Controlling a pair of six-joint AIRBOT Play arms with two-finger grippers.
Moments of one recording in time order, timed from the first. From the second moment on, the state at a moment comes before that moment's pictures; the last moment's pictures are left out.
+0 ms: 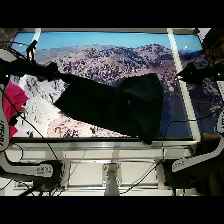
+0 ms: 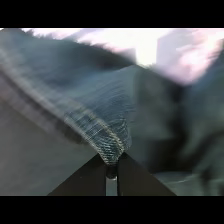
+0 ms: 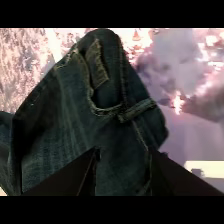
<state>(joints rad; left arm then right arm) 0.16 -1.54 1.53 0.97 -1.30 -1.38 -0.44 -1.74 1.67 -0.90 1.34 1.43</state>
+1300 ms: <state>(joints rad) 0.06 -1.62 1.53 1.27 -1.39 -1.48 -0.13 -1.91 1.66 -1.15 0.97 1.68</state>
